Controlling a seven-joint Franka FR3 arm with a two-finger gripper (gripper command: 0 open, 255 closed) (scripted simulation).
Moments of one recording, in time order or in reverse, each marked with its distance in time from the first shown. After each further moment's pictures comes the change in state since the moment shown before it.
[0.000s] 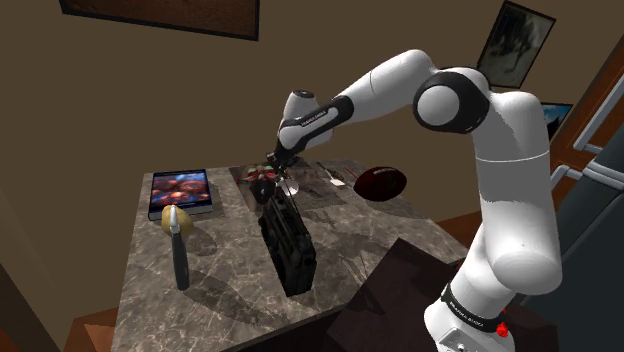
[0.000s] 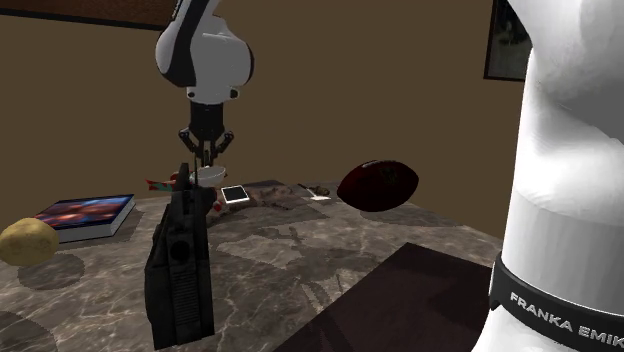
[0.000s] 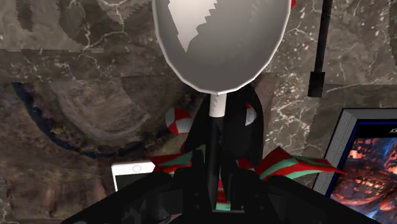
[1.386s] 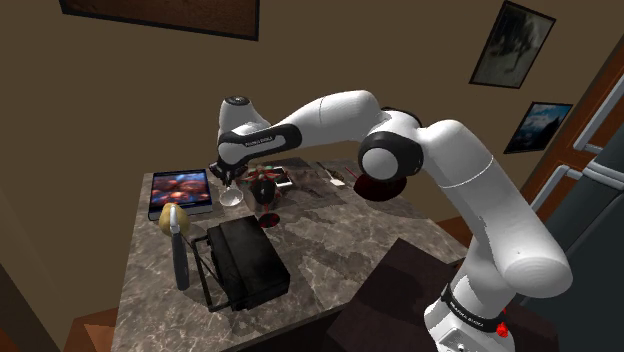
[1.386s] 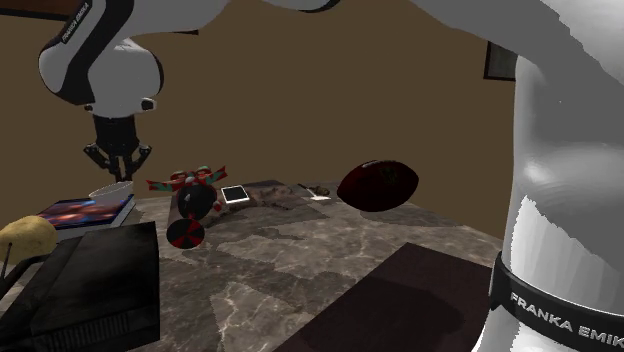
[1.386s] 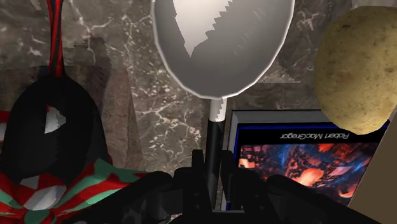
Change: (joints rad) arm 0.161 0.426 0.018 0.655 -0.033 -0.252 0.262
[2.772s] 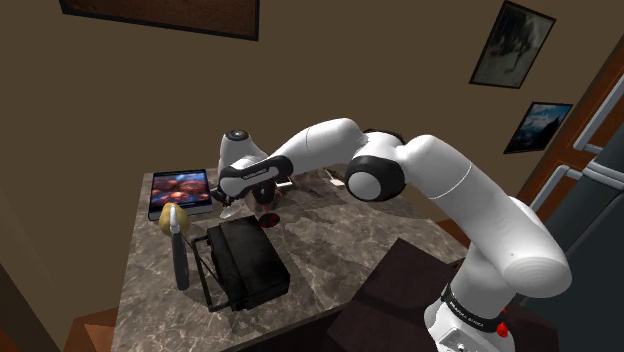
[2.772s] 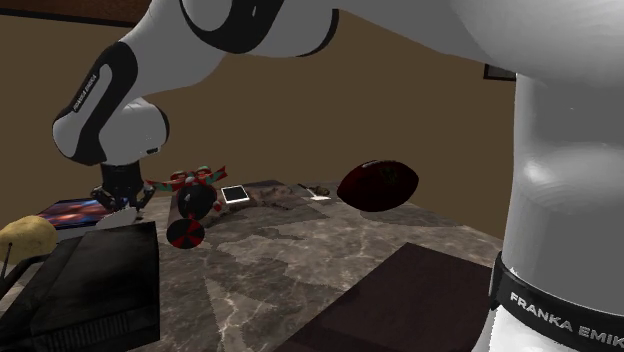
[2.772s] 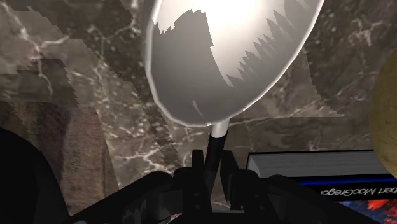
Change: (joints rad) arm -0.010 0.180 0.010 0.050 0.008 0.140 0.017
